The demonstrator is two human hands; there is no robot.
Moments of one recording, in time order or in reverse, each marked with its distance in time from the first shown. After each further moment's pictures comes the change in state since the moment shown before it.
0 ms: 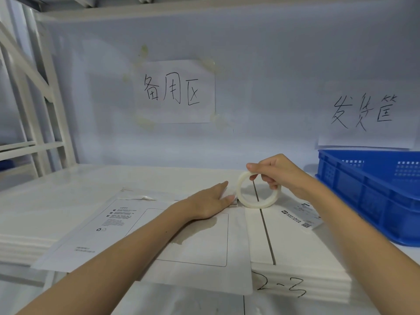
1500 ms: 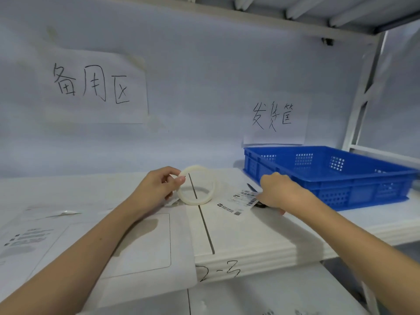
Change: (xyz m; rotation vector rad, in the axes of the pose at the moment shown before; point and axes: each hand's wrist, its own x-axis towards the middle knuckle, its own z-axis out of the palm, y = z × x) left_hand 0.005 0.030 -0.004 -0.689 0.319 0.354; right_hand -0.099 0.004 -0.055 -1.219 0.138 0.591
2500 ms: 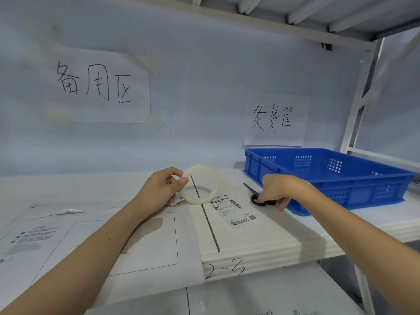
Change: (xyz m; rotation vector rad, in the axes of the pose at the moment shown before) left_hand 0.002 -0.008 -0.001 0.049 -0.003 0.009; right_hand 0.022 0.005 -0.008 0.234 -0.267 0.089
